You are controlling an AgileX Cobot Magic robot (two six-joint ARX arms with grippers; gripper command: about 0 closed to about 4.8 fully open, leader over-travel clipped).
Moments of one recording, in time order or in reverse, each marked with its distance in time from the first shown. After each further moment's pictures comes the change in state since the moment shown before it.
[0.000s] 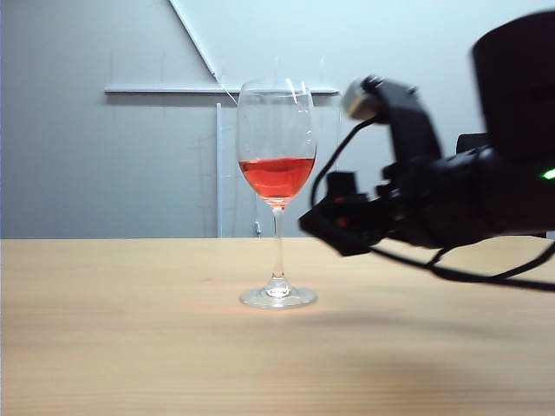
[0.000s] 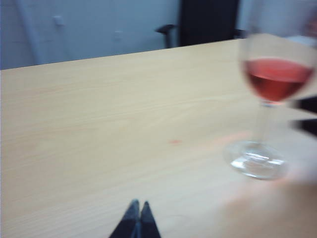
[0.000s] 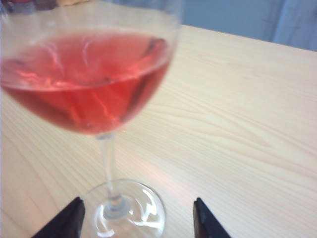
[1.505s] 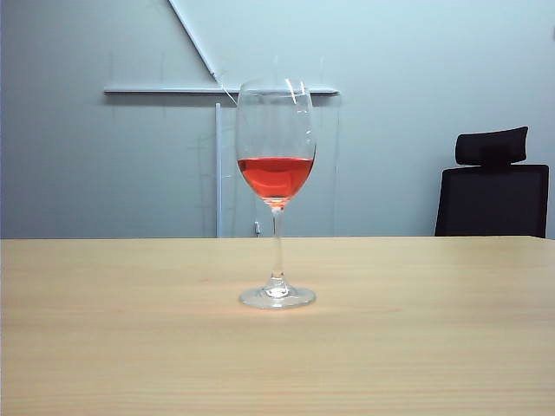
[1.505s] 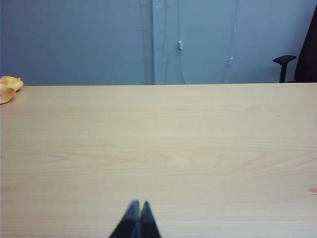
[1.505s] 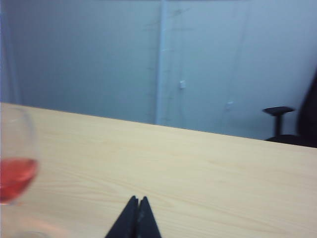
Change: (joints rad) left arm 0.410 -0.094 0.000 0.008 0.007 0.000; right arm -0.145 -1.558 -0.248 -1.028 0.235 -0.044
